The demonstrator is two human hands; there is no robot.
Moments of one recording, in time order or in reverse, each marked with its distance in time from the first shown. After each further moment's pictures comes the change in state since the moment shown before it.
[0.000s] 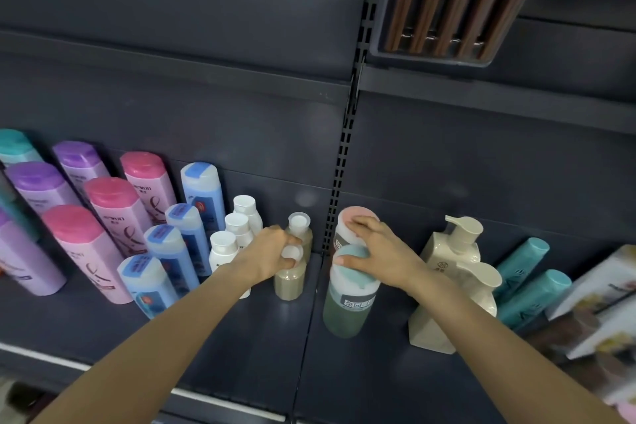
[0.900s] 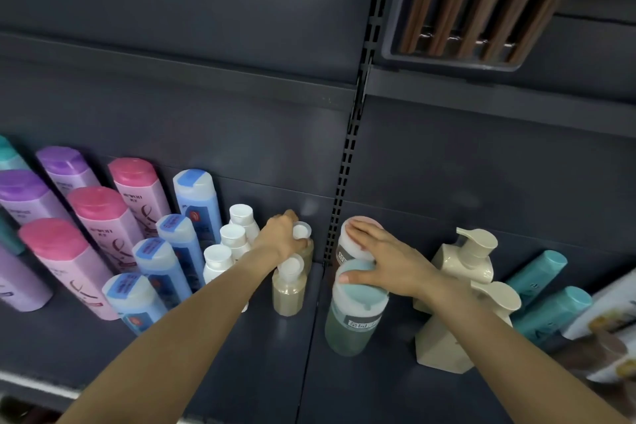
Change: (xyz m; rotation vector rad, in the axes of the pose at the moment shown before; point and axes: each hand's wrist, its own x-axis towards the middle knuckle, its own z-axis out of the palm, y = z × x) left_hand 0.060 0.002 0.001 -0.249 0.111 -0.292; right_hand 0.016 0.009 -0.010 -0.058 -0.109 -0.058
